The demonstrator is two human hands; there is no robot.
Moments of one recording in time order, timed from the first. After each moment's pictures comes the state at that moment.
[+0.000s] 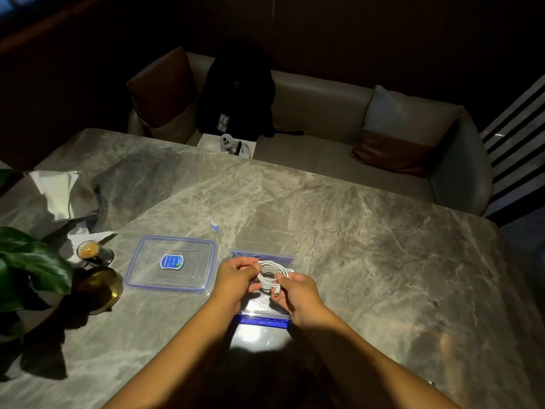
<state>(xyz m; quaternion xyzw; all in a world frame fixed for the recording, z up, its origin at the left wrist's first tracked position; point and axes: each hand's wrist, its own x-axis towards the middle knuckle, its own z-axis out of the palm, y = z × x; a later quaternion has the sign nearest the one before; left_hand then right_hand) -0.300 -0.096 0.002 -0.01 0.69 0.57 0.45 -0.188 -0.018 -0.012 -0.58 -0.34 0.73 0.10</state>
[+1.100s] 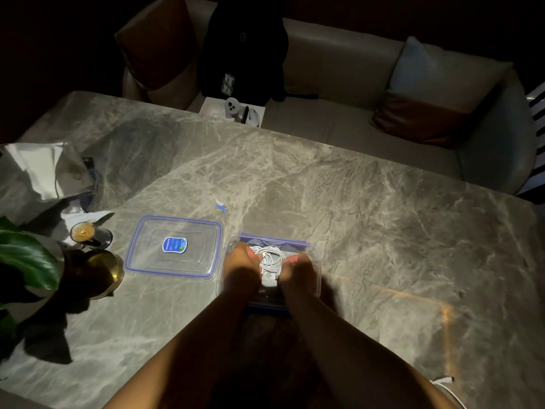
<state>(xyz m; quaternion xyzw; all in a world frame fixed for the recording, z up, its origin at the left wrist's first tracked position) -0.314 -0.086 -0.067 0.12 0.89 0.33 0.29 -0.214 -0.016 -0.072 -0.60 -0.70 0.38 0.03</state>
